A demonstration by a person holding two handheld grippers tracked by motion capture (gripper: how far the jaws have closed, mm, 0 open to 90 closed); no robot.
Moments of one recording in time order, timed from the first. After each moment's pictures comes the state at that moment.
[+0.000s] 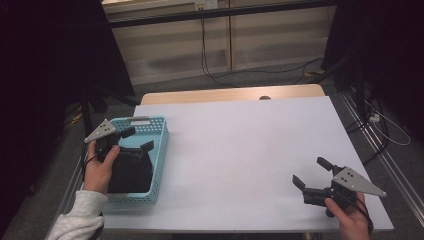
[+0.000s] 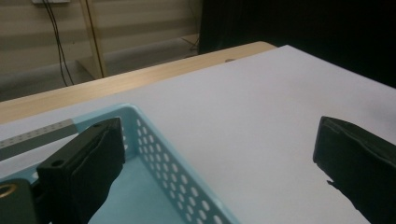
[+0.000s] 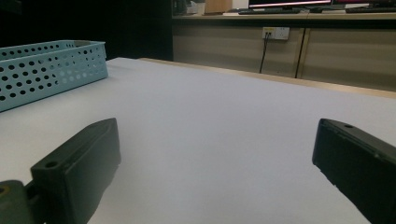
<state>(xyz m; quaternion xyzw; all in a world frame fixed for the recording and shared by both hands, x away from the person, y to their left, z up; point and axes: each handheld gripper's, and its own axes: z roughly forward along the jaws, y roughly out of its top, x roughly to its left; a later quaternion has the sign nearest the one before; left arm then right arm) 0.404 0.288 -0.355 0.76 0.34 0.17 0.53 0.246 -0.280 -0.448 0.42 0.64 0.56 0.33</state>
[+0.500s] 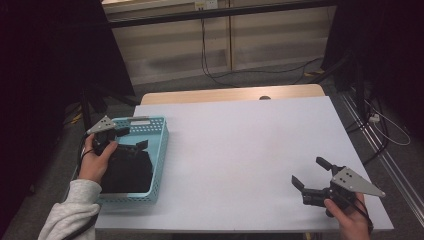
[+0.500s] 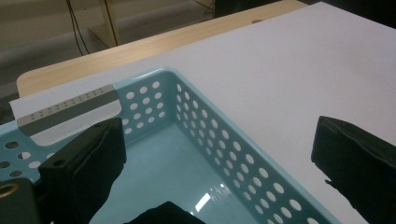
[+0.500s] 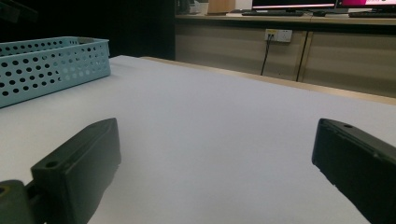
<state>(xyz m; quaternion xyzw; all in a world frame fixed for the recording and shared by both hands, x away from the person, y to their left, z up) 0.430 0.304 -0.365 0.79 0.35 0.17 0.47 0.245 -0.277 -0.445 0.41 0.65 0.55 0.33</state>
